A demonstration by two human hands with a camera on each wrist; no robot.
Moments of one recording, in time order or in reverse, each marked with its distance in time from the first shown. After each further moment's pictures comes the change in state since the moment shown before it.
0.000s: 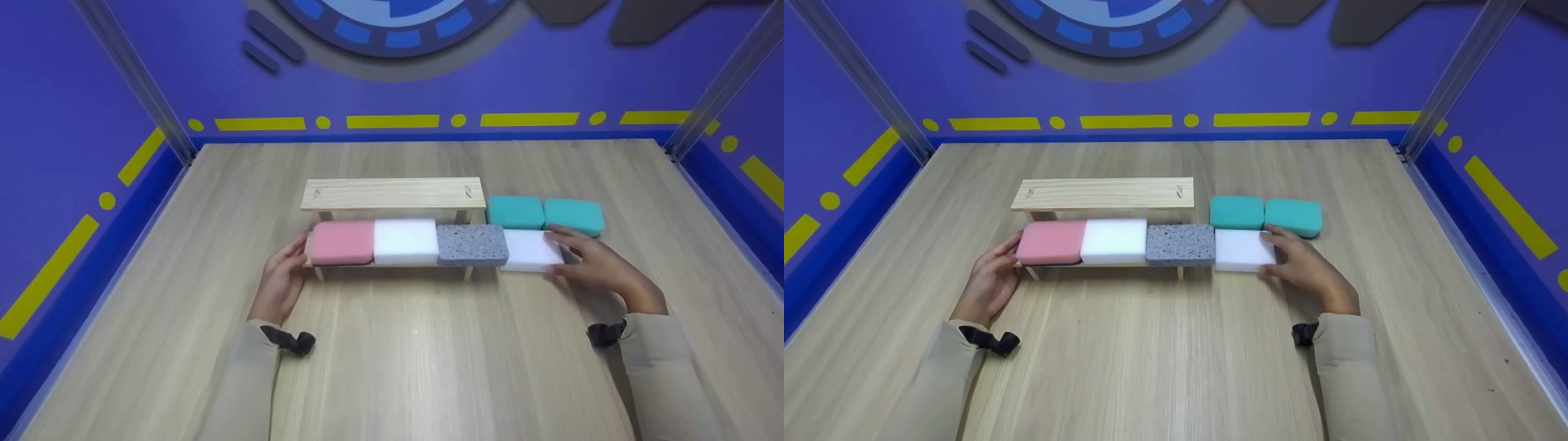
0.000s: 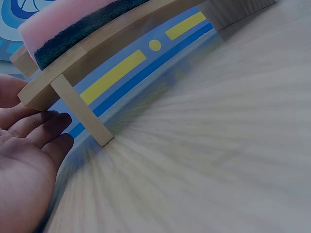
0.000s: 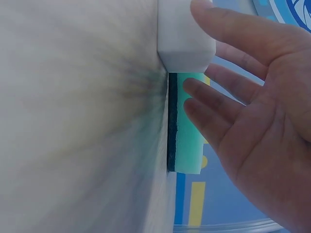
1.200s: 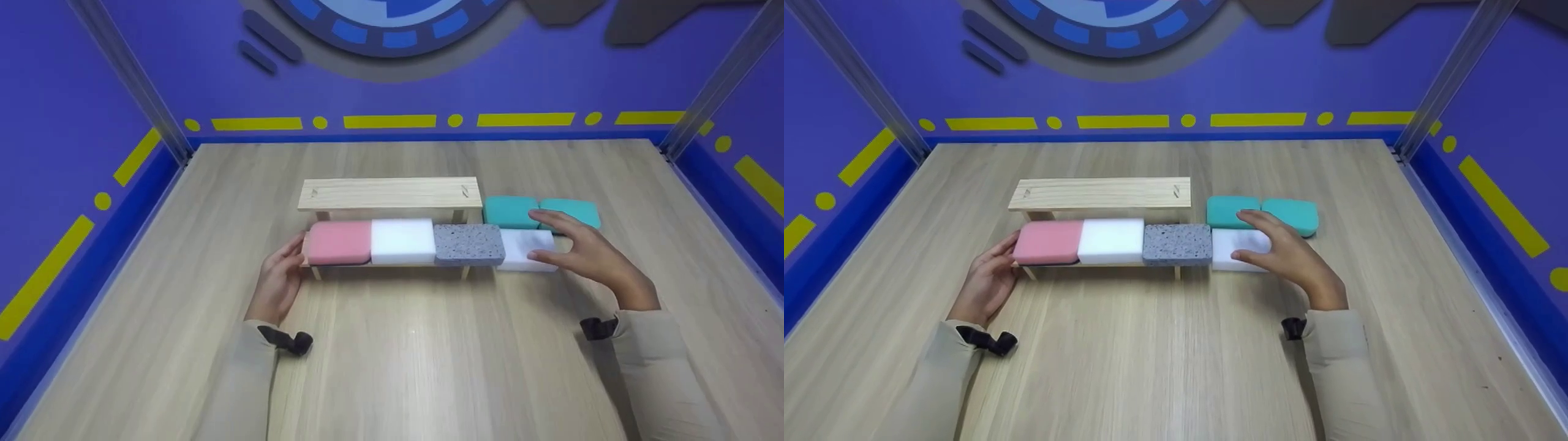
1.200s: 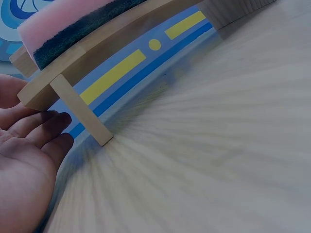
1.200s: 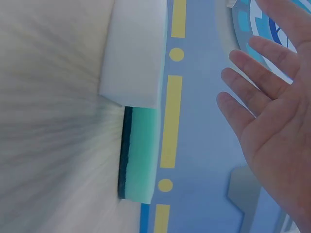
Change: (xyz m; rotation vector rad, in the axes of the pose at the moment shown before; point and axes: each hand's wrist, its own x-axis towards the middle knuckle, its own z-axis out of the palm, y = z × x) left_hand 0.000 0.001 0.002 -0.021 0.019 -0.005; right_hand 0.001 -0.044 -0.005 0.002 0.164 -0.158
